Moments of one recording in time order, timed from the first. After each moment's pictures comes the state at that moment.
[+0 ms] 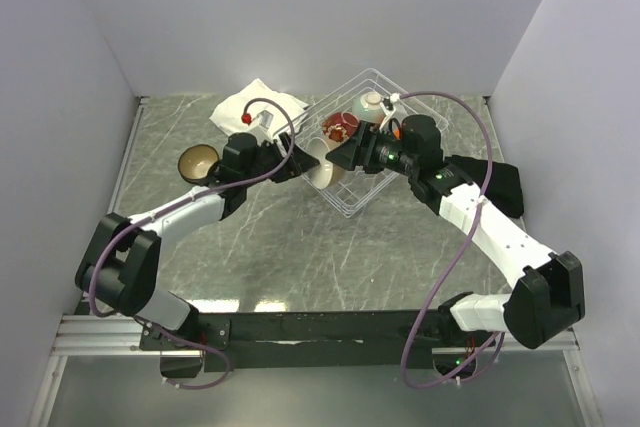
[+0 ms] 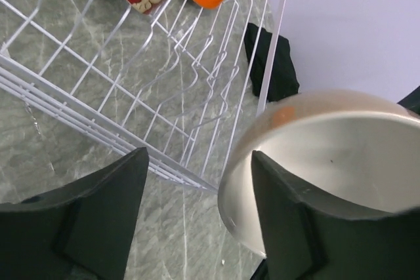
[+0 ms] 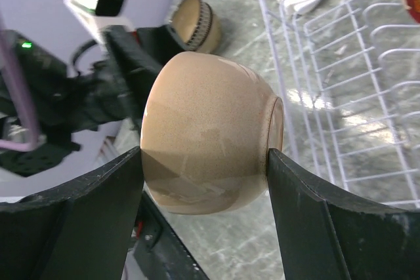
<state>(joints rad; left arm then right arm) -0.49 1.48 0.88 0.31 0.31 -0.81 0.44 1.28 1.04 -0.07 -0.42 0.63</state>
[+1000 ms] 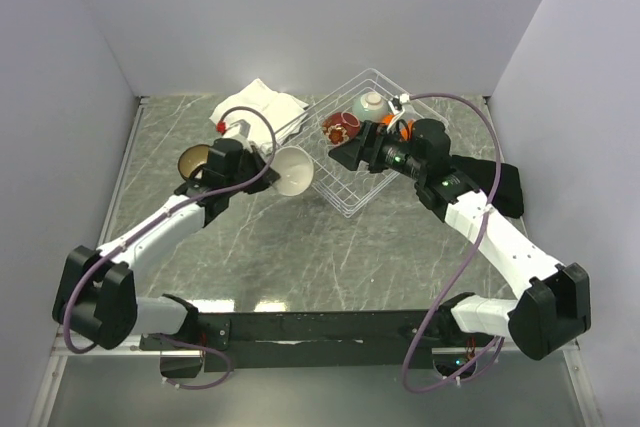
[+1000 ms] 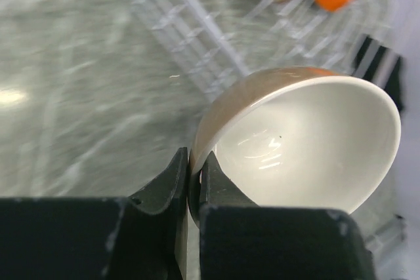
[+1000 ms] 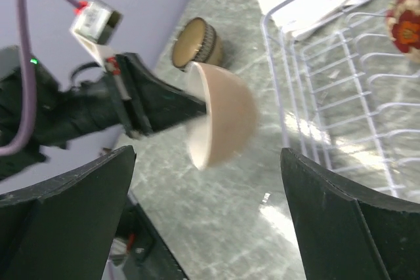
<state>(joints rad) -0.44 1.31 0.86 -0.05 0.09 -0.69 0.43 1.22 0.98 0.02 -0.42 0.63</state>
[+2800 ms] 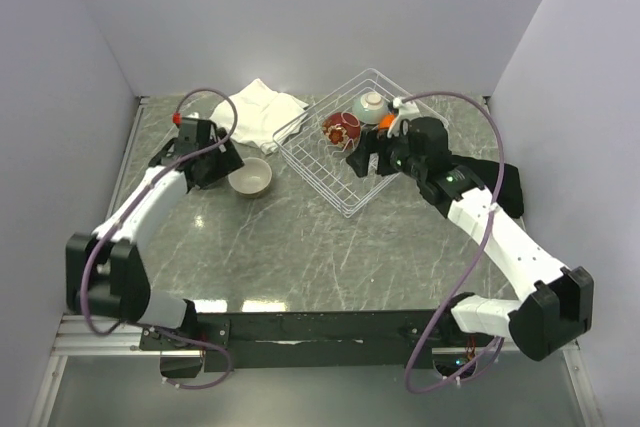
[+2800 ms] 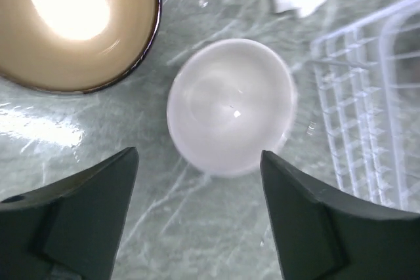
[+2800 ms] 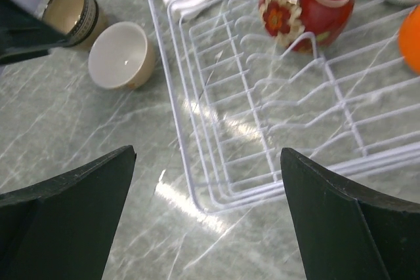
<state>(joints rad) -0.18 1.47 1.09 -0.48 -0.07 -0.64 0.43 1.20 1.03 -0.25 -0.18 0.30</state>
